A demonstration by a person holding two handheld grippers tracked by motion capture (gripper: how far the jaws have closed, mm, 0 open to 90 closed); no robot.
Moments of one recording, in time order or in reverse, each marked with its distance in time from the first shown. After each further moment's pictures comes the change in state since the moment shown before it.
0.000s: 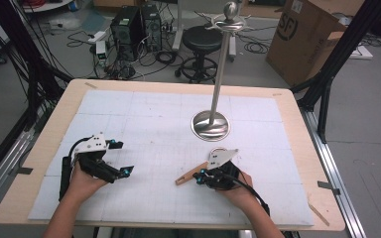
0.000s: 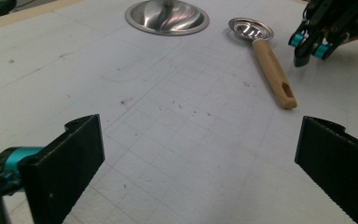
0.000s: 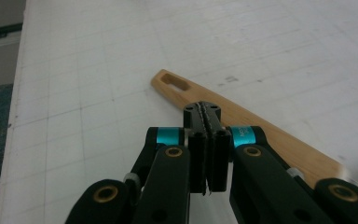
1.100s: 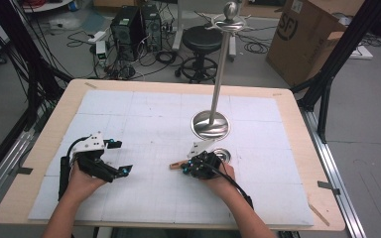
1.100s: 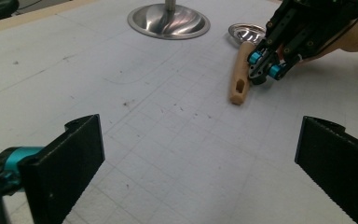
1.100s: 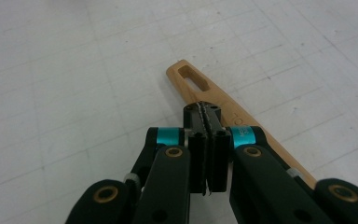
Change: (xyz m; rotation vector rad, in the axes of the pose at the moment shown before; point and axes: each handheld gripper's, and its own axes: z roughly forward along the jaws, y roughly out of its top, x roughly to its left) left arm 0.002 0.000 -0.003 -0.010 0.000 -0.008; right arm -0.018 0.030 0.041 0.070 -0.092 0.060
